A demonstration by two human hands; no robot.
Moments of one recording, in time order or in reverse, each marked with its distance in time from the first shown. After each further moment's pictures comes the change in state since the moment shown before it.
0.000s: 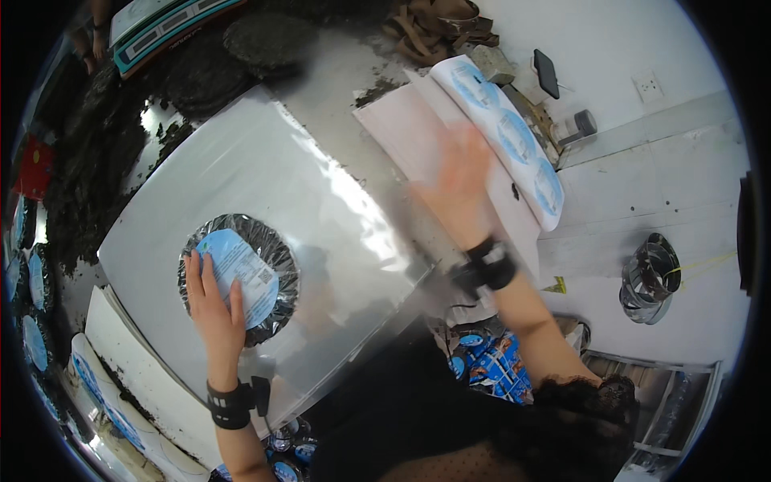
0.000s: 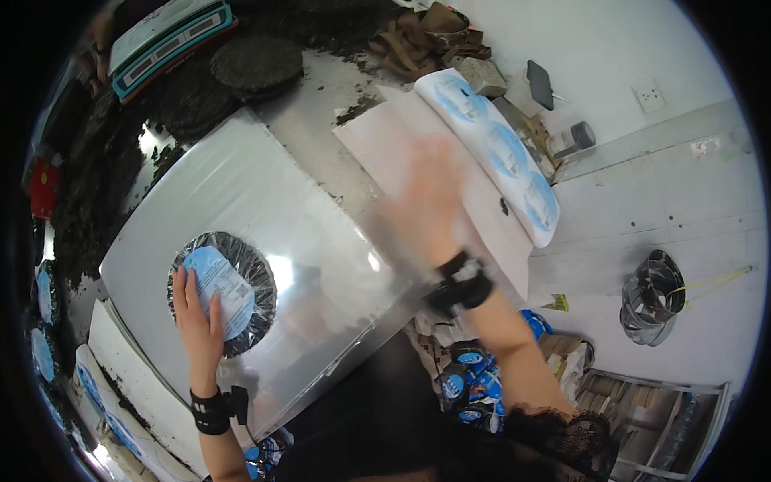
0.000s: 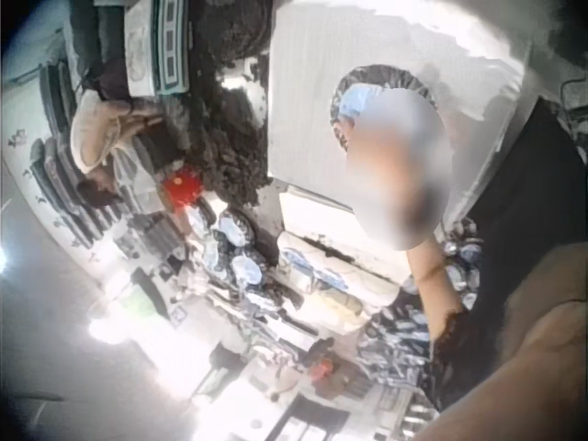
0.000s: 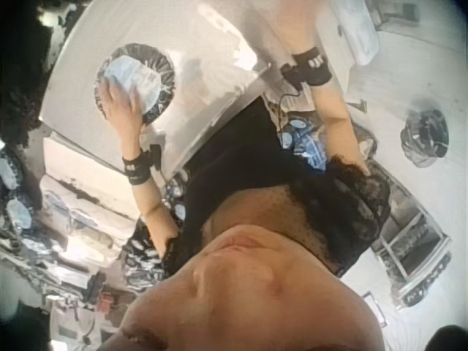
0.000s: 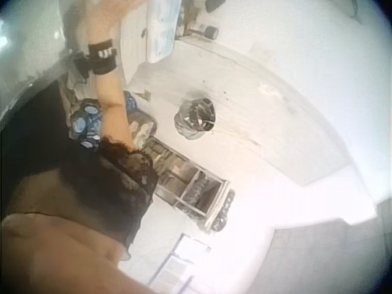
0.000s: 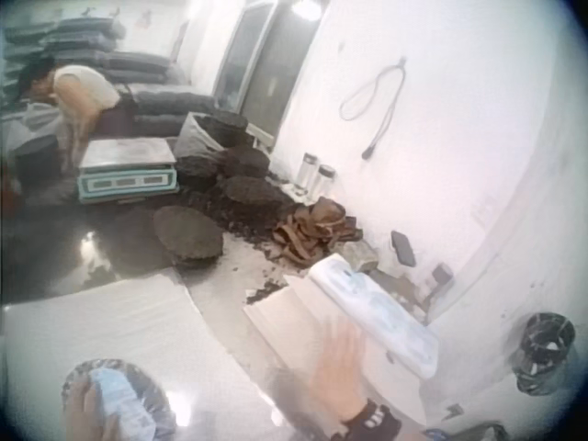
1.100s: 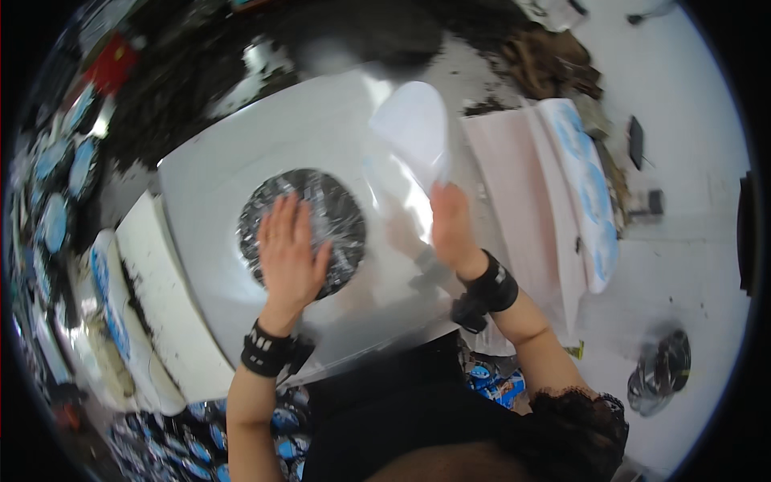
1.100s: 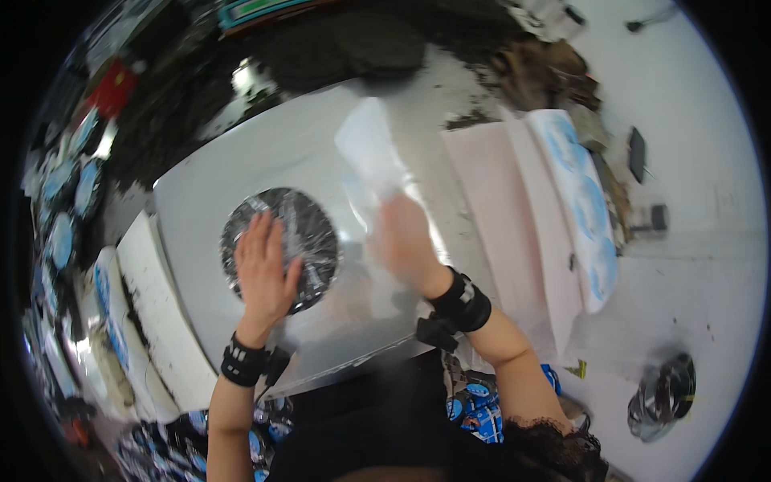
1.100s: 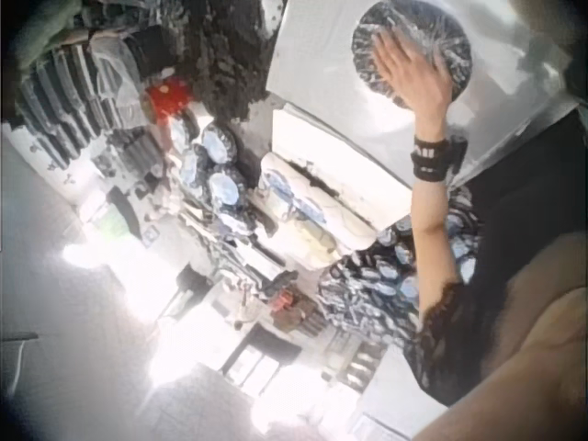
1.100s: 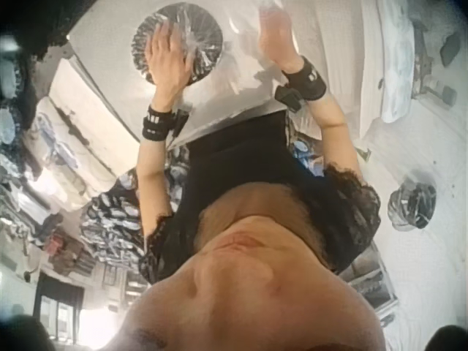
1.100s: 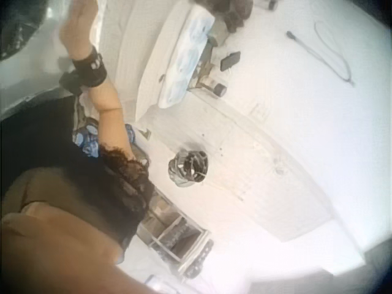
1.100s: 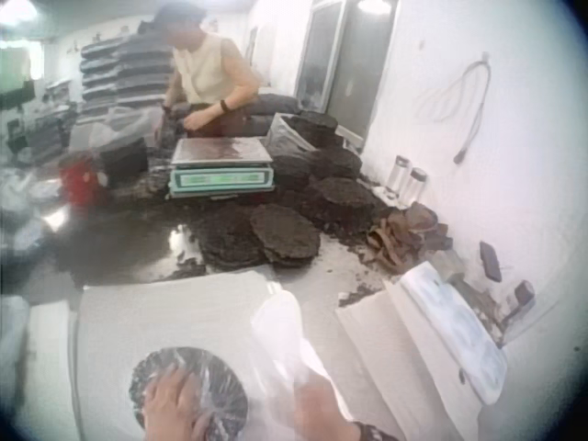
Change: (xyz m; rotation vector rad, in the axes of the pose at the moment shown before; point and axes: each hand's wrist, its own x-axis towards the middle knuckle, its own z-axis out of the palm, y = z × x) left_hand -0.006 0.027 0.020 0.195 -0.014 0.019; right_hand 0.026 -0.116 0.012 1.000 -0.634 -0.121
